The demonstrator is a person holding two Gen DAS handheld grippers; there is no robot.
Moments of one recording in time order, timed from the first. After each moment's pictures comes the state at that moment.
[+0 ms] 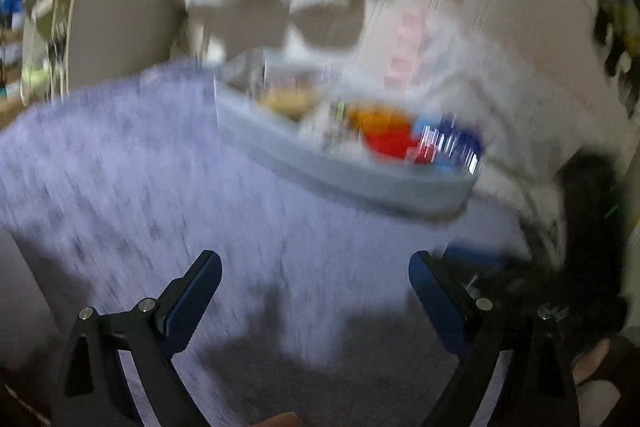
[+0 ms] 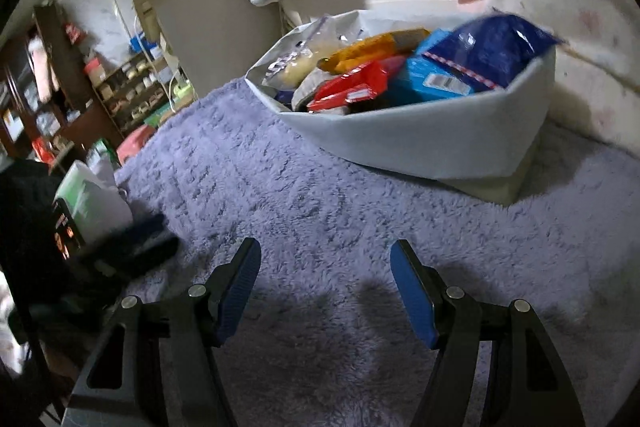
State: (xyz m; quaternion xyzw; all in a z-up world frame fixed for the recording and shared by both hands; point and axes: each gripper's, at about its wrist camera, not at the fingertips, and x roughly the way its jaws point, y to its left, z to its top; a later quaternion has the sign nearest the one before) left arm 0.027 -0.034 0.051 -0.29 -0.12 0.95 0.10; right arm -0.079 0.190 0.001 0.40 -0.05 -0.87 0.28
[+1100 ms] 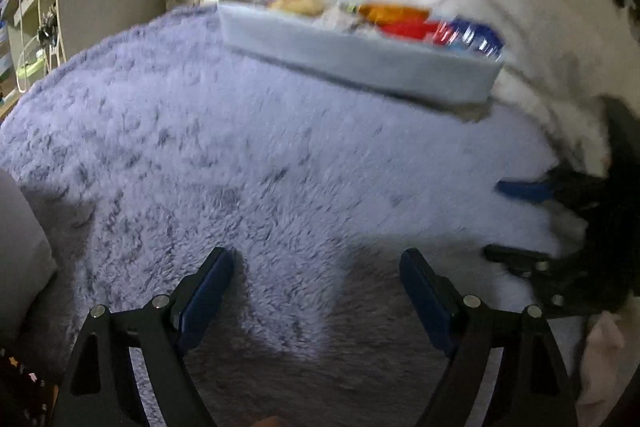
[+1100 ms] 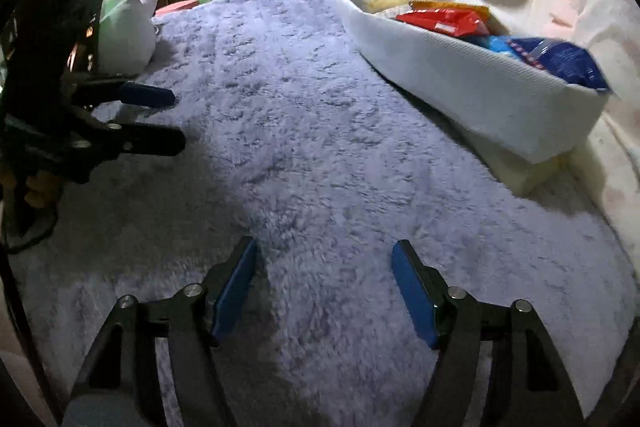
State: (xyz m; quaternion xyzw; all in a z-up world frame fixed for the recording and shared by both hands) left arm 0.035 -0.027 -0.014 -0.43 -0.04 0.90 0.08; right arm -0.030 0.186 -0.036 0.37 0.22 -0.84 0.34
